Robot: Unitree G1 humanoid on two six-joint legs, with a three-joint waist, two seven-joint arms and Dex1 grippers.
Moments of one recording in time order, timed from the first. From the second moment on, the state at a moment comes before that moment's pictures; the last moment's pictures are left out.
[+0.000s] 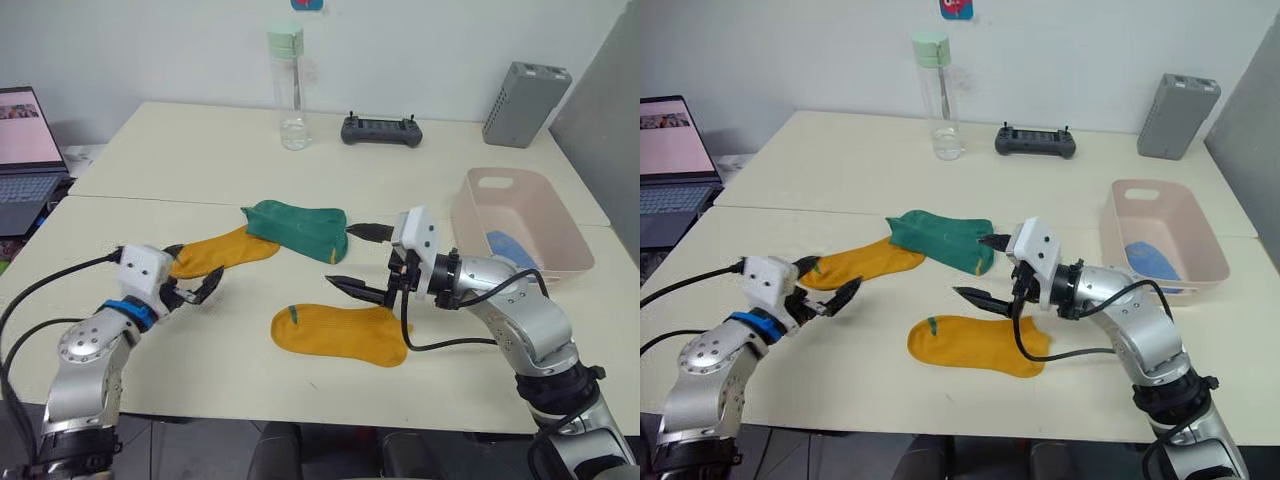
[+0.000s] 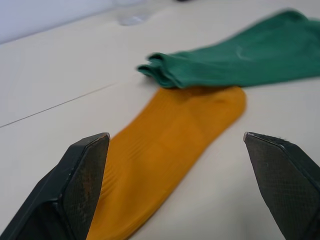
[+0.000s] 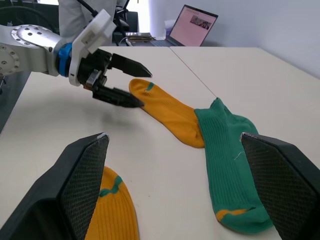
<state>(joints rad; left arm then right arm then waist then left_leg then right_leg) -0.12 0.63 0.20 0.05 -0.21 0.10 -0.70 -0.47 -0.44 0.22 -0.39 0.37 0.54 0.77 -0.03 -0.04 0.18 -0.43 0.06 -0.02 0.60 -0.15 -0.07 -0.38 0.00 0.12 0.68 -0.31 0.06</state>
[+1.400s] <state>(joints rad) -0.15 0.65 0.26 0.03 -0.41 0.45 -0.76 -0.45 -0.46 0.25 -0.44 0.37 0.58 0.76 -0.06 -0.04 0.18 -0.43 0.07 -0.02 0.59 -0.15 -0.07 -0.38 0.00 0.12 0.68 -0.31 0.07</state>
